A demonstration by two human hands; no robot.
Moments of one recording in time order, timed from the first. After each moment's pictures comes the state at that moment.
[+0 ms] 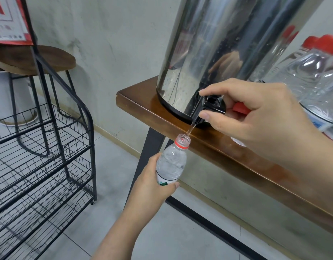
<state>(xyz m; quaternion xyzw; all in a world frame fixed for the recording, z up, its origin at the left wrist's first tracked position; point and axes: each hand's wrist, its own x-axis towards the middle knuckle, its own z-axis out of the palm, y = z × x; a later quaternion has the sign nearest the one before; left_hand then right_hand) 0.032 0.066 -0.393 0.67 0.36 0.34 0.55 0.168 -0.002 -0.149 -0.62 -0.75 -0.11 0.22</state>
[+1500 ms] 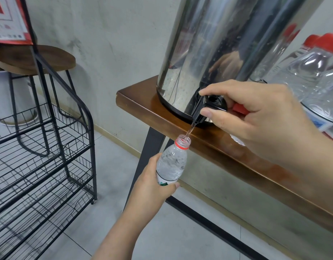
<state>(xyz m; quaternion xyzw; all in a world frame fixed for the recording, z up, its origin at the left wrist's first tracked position) 0.032 0.064 -0.393 0.67 0.37 0.34 0.55 0.168 -0.001 -0.151 -0.60 -0.76 -0.14 0.22</state>
